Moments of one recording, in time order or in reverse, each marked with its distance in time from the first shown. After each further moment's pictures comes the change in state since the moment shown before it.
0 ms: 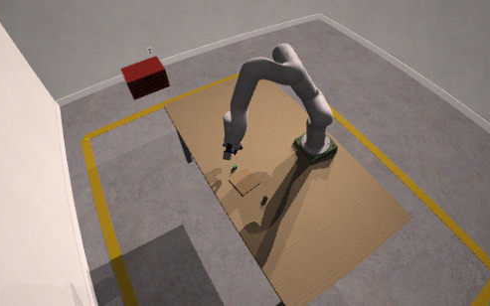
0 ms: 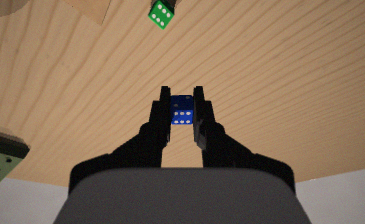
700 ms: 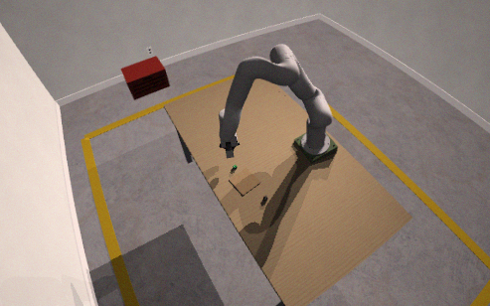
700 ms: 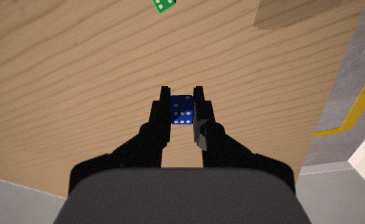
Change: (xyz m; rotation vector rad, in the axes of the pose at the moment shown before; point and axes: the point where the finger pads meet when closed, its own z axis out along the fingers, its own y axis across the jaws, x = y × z) arm -0.007 0.022 0.003 0.020 0.045 -0.364
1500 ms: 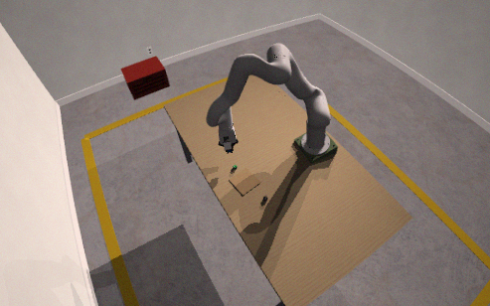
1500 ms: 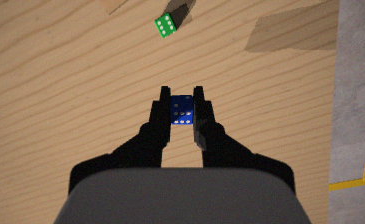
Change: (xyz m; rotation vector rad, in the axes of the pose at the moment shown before) arm -0.004 0.003 -0.001 0.028 0.310 0.006
